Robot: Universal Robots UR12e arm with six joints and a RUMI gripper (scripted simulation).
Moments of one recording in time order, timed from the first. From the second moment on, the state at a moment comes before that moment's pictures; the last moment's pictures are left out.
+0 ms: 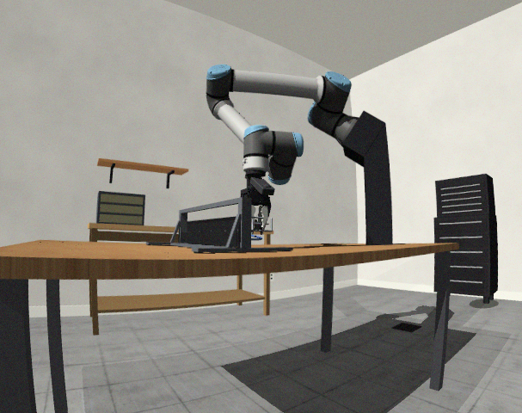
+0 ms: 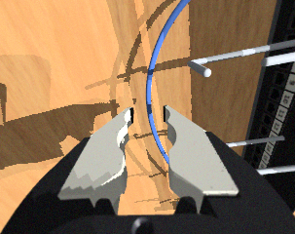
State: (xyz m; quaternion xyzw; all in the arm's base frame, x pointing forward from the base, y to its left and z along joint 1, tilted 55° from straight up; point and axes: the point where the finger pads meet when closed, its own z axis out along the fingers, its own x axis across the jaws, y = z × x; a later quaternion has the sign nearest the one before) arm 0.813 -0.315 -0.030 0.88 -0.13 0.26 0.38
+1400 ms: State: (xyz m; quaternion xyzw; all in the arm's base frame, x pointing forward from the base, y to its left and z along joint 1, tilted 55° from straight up) arm 0.816 -0.320 -0.034 0.88 -0.13 0.26 0.38
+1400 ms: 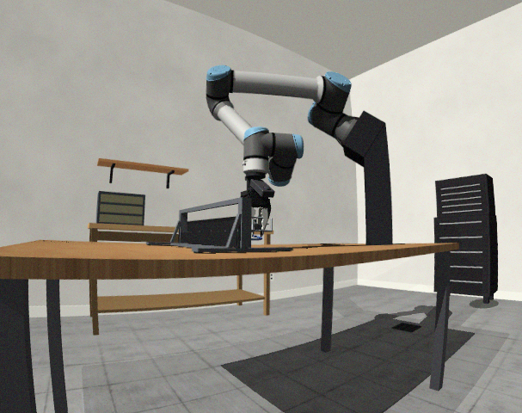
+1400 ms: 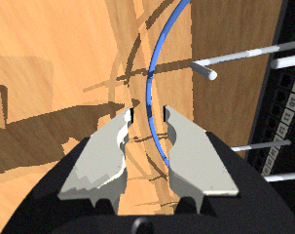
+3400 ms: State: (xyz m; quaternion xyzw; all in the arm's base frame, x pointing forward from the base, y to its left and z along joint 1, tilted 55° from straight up) arm 0.820 -0.330 -0.042 0.88 -0.13 0.26 0.38
